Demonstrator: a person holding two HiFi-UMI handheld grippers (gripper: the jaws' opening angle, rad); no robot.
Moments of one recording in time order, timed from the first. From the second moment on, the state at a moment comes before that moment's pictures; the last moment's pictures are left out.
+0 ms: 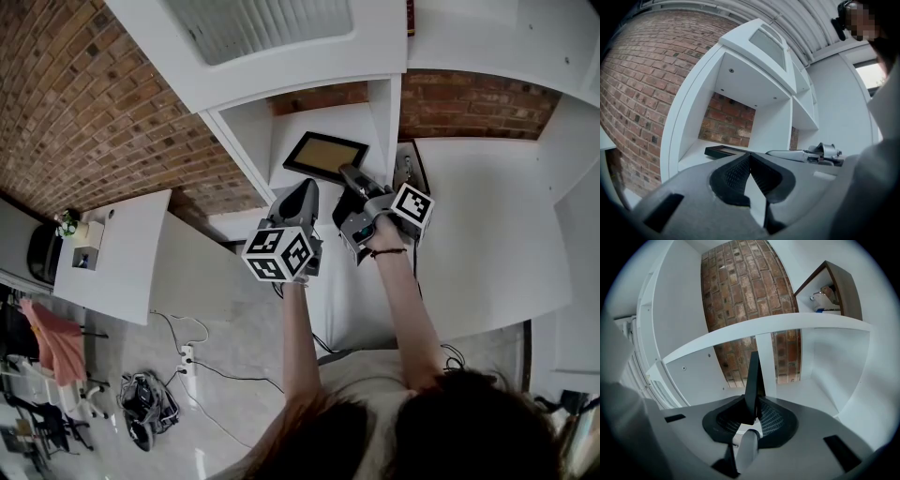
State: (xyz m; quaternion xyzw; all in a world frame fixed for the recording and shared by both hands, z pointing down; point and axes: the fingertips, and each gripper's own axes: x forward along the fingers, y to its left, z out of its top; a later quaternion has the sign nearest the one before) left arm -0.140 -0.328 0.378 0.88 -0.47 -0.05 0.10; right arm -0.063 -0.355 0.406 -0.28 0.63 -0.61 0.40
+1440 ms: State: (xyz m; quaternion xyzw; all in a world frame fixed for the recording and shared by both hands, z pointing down) left arm -0.146 -0.321 0.385 0.87 -0.47 -0.05 0.10; right arm -0.072 -0.349 0.416 -0.27 0.62 -0.62 0.39
